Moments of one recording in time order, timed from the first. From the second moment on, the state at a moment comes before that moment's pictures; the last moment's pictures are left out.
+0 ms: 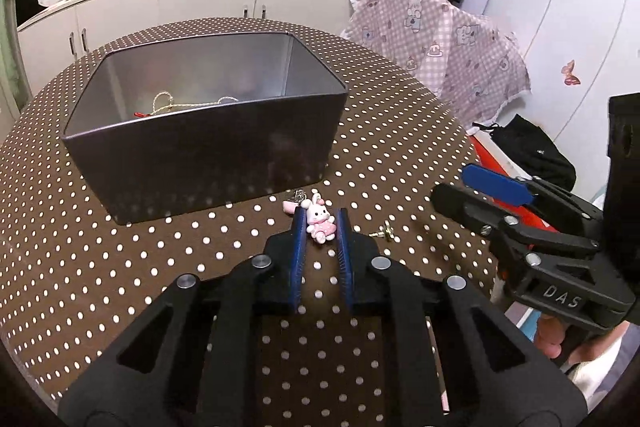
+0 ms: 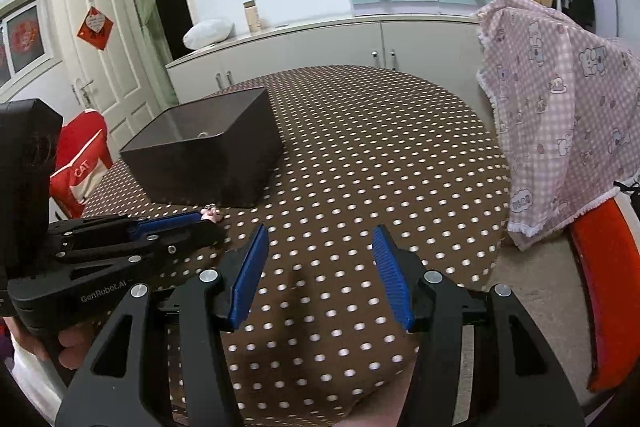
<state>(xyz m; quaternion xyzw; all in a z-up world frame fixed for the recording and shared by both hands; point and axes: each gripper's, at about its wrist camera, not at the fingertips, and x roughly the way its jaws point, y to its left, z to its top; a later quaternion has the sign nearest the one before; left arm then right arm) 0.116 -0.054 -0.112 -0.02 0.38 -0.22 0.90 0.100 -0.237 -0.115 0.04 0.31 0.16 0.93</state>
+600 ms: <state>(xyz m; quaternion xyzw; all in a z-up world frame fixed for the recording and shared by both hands) 0.094 -0.028 -0.113 -0.06 0.35 -0.23 0.91 0.102 -0.188 -0.131 0.00 0.33 0.19 0.92</state>
